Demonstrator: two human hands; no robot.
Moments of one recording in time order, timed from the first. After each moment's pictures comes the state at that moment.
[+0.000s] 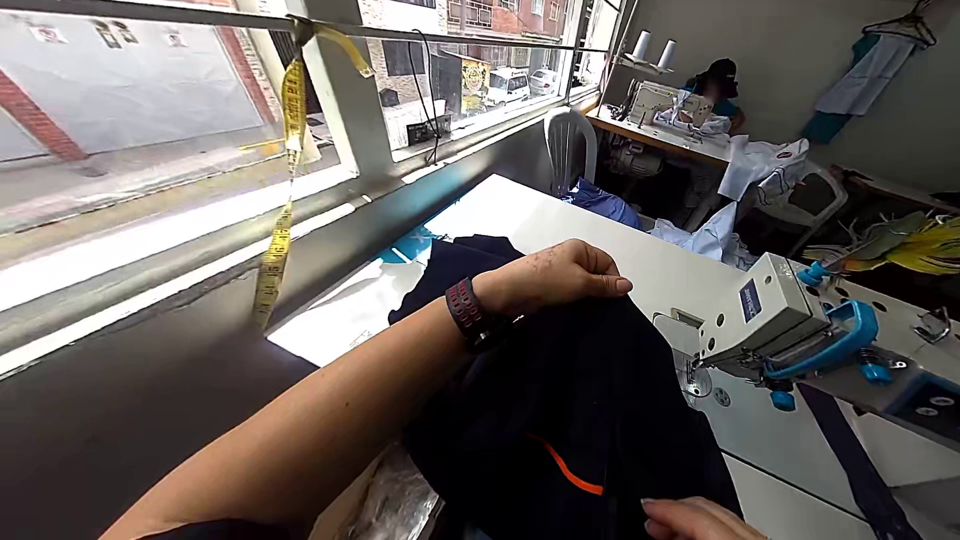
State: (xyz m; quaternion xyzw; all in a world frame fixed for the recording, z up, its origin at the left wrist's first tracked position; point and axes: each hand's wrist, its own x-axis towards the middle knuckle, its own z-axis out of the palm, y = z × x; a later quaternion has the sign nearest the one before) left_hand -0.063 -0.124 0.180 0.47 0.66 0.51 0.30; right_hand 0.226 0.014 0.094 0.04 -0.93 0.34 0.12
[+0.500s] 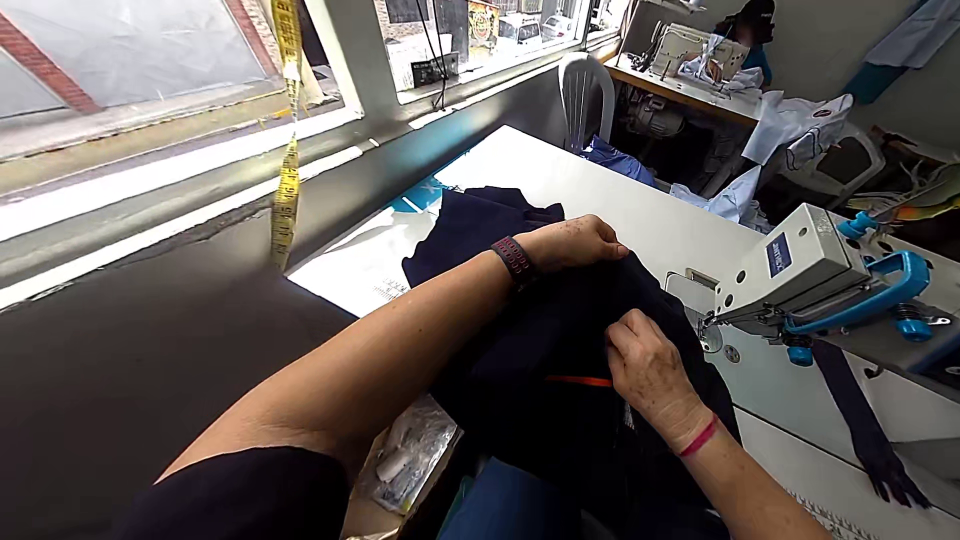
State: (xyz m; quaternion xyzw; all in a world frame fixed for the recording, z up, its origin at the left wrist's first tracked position) left_hand -0.080 -0.096 0.132 0.41 0.76 0.42 0.29; right_hand 0.094 0.026 0.029 0.10 -0.94 0.10 0.31
